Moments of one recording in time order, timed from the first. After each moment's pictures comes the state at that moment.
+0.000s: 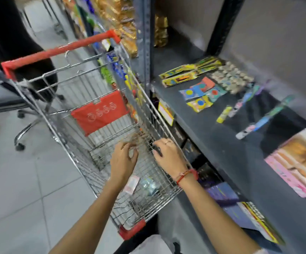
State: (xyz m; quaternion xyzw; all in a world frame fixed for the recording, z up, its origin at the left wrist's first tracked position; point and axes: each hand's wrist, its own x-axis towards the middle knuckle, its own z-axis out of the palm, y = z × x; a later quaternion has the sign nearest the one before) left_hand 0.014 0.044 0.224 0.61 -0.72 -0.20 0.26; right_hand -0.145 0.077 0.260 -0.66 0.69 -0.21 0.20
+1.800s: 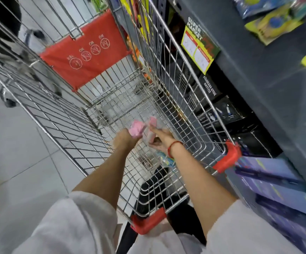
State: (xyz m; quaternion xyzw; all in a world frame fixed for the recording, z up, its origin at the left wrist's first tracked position) left_hand 0.047 -0.002 0.037 0.73 -0.56 -0.37 -0.11; right_hand -0.096 0.037 0.041 -0.01 0.61 -0.30 0.73
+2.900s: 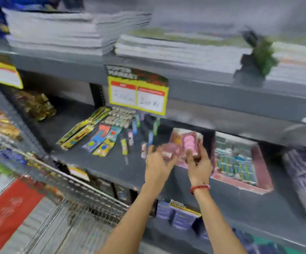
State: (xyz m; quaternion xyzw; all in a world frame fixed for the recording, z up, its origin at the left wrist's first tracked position) left_hand -0.264 0.150 0.353 0.22 -0.86 -0.38 0.26; right_hand -0.329 0.249 0.341 -0.08 0.81 -0.58 -0.08
